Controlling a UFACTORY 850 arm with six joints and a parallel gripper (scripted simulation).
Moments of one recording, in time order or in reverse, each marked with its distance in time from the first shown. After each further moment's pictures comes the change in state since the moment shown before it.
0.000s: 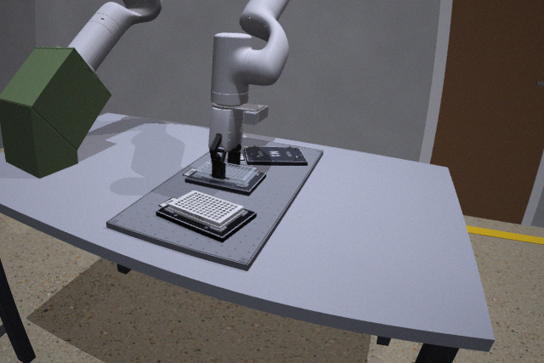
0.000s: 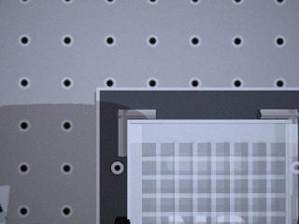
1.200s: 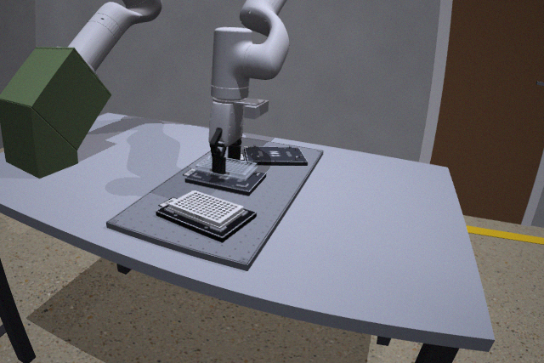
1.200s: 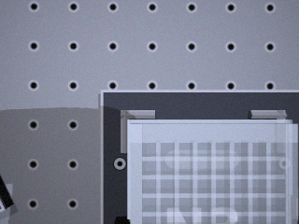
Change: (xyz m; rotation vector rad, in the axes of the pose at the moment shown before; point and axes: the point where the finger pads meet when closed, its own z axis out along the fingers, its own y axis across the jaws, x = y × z) arm 0.000 0.000 -0.013 0.000 0.000 0.000
